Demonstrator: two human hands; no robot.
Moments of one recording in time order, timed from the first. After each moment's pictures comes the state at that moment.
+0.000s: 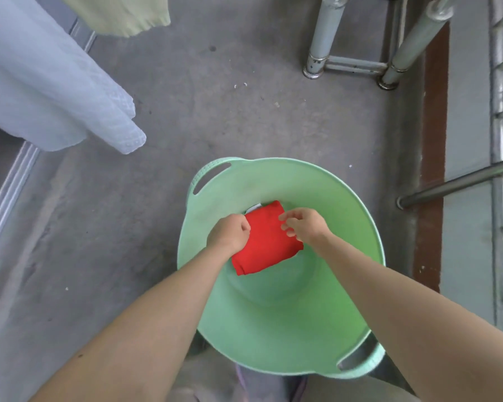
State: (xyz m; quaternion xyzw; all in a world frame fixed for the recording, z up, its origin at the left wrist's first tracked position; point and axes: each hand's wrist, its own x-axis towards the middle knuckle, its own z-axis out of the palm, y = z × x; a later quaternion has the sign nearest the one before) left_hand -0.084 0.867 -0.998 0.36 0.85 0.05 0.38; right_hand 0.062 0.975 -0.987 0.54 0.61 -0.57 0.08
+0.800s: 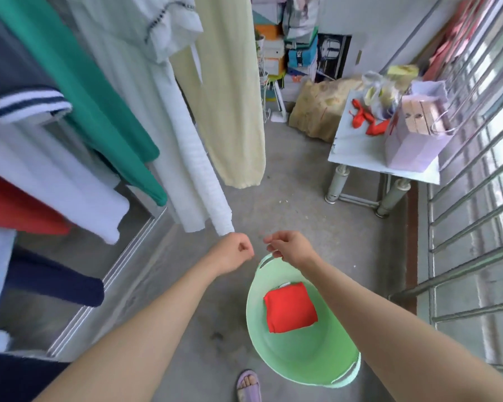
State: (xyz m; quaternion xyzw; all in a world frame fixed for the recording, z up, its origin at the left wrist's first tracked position) left_hand -0.129 0.765 -0.513 0.37 0.84 0.20 0.35; right_hand -0.010 0.882 -0.528 0.41 0.68 -0.61 0.00
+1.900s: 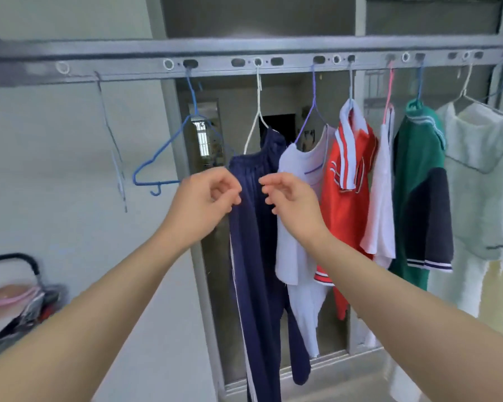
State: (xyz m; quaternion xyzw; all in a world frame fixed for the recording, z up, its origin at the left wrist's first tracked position) left_hand -0.040 0.305 -0.065 0.20 0.85 0.34 -0.35; right_hand -0.105 0.466 -0.100 -0.26 0.69 -0.64 -0.23
